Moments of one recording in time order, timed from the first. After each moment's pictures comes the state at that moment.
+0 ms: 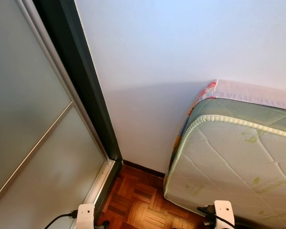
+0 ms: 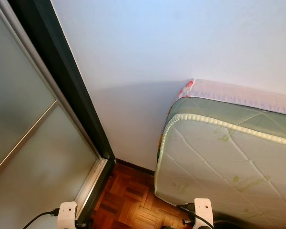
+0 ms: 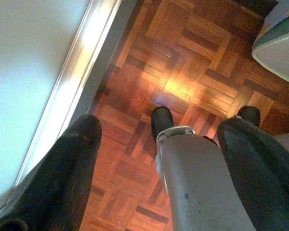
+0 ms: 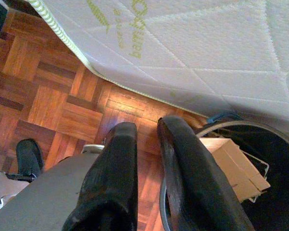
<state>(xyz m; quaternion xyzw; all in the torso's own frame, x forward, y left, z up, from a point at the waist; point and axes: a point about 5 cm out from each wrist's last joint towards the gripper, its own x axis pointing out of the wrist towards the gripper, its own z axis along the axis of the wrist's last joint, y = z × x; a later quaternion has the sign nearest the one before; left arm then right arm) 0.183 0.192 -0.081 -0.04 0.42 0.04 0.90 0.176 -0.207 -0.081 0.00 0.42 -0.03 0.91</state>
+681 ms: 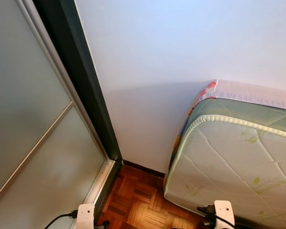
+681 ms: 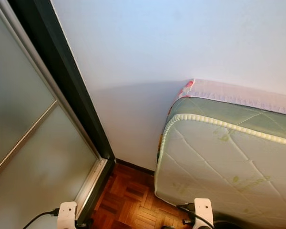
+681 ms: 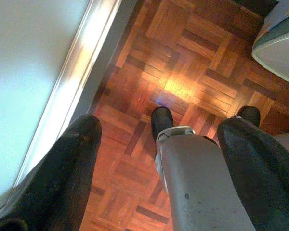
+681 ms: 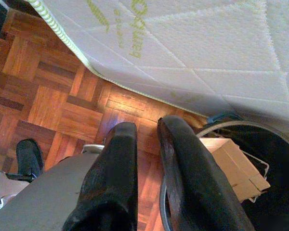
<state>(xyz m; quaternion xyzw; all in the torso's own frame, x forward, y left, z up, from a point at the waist) 0.183 0.192 -0.081 -0.04 0.42 0.04 0.90 0.176 -0.207 -0.081 0.00 0.42 -0.03 0.91</state>
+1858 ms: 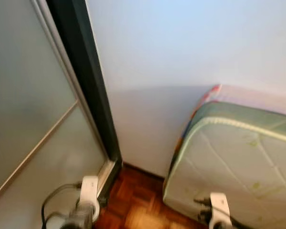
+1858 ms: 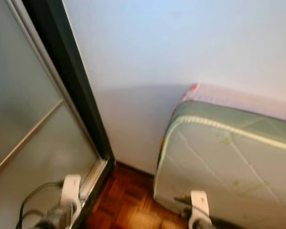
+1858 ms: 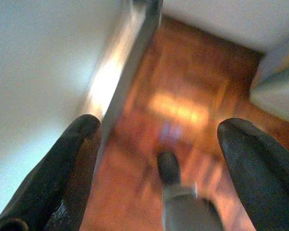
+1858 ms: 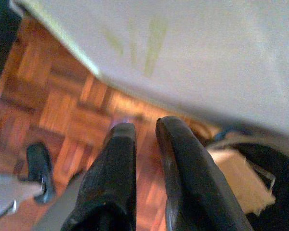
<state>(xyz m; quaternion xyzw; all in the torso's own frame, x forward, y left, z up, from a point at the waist) 0.250 0.192 -0.045 0.01 0.39 0.03 0.92 0.199 -0.201 -0.074 0.02 0.44 -0.01 0.90</state>
